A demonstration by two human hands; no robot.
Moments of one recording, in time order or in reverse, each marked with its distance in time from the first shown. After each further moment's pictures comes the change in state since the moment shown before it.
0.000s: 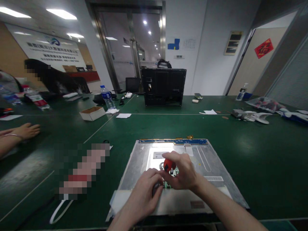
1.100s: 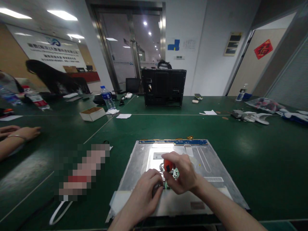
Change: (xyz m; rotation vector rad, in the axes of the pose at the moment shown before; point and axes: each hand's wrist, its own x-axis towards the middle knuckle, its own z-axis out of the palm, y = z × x) left_hand 0.002 0.006 -0.003 -0.048 -0.031 -0.035; right_hand 0.005 -0.002 -0.005 0.056 -0.020 -0.034
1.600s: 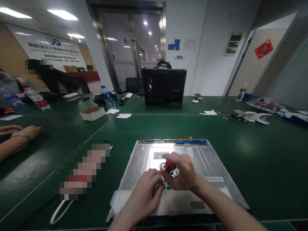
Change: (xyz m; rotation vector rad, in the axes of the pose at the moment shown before) left_hand 0.000 -0.001 0.000 0.007 0.013 0.004; right_hand -0.005 0.001 0.004 -0.085 0.014 0.021
